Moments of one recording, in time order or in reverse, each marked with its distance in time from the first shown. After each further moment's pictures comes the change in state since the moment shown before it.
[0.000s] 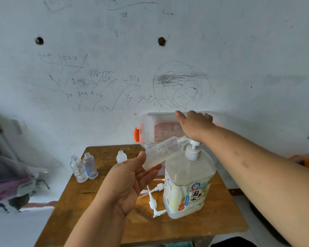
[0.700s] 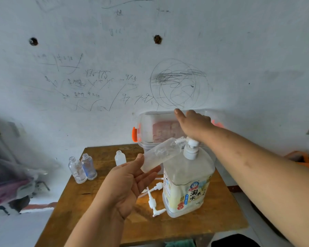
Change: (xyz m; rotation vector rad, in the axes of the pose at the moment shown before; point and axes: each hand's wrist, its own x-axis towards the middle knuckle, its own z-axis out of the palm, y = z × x) left_hand 0.003 -0.006 -0.002 -0.004 -0.003 -0.027; right_hand -0.011 0.004 -0.004 -0.059 0.002 -0.075
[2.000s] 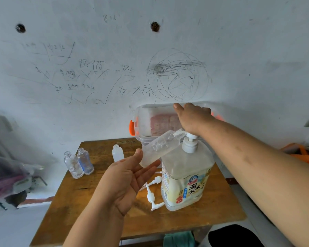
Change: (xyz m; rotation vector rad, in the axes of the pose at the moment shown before) left_hand 0.007 -0.006 -0.004 -0.021 -0.029 -0.003; right_hand 0.013 0.000 0.011 -0.008 -0.014 0.035
